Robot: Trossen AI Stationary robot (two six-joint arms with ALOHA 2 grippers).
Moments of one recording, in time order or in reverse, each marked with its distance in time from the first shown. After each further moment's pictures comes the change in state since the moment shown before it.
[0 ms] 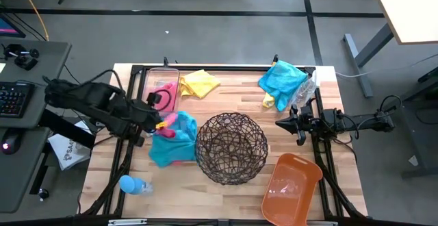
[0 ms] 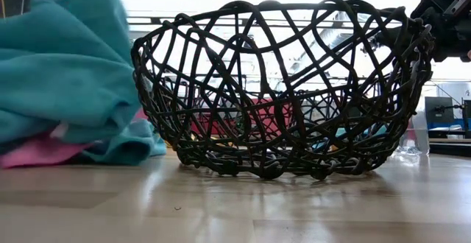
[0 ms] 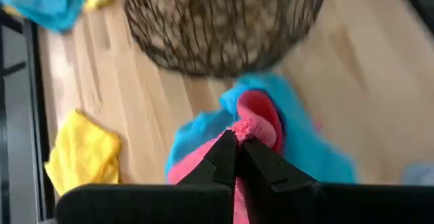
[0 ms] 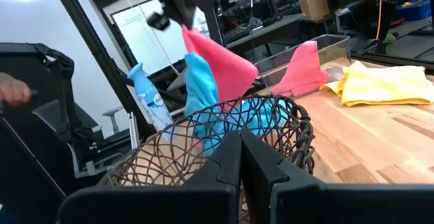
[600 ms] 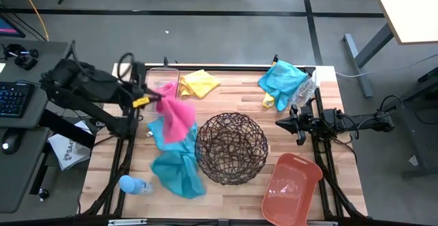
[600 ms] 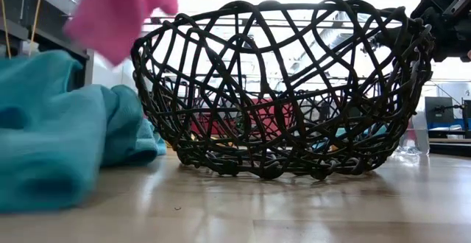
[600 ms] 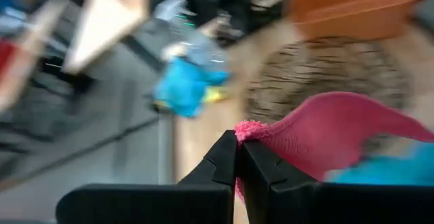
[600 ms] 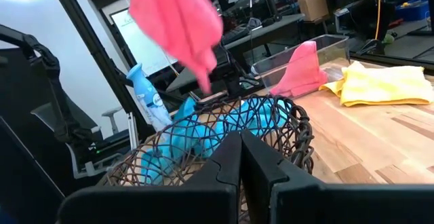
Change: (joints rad) left arm -0.029 0.202 0.640 -0.095 -0.299 0.174; right arm 0.000 0.000 0.000 0.000 0.003 0.000
